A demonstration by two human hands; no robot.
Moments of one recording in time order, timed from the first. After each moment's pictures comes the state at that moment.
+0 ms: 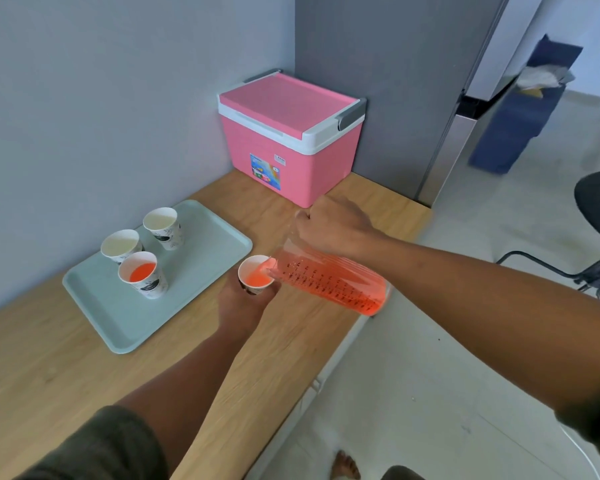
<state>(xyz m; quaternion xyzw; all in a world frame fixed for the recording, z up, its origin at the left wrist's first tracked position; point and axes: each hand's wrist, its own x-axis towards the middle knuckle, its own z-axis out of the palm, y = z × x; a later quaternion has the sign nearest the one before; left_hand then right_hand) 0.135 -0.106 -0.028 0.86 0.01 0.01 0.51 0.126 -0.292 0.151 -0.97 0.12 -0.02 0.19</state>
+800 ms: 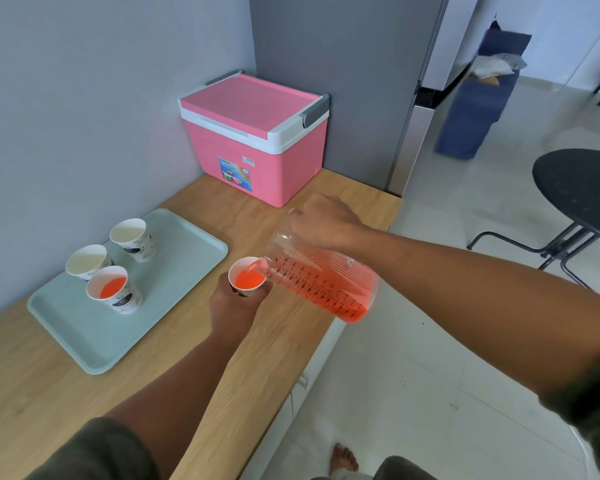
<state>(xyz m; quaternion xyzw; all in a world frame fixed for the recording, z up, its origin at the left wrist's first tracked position) 0.127 -0.131 -0.024 0.86 -0.01 -0.02 0.51 0.110 -0.320 0.151 -0.95 0.18 0.01 0.26</state>
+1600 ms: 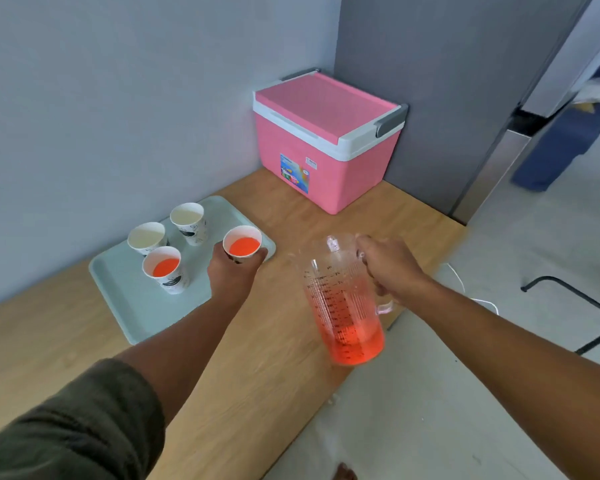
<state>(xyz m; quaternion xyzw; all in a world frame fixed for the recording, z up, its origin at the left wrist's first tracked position) 0.205 -0.077 -0.003 0.82 0.13 0.07 0.56 0.119 -0.325 0.102 -0.81 0.24 0.03 0.54</state>
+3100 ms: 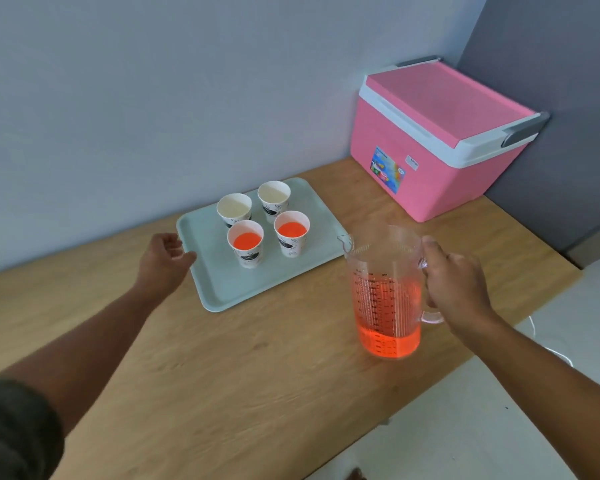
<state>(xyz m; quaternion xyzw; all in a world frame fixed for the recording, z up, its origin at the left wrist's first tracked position) 0.198 0.178 -0.021 0.86 0.23 0.07 0.45 0.143 -0.265 0.089 -0.86 0.19 -0.06 0.46</state>
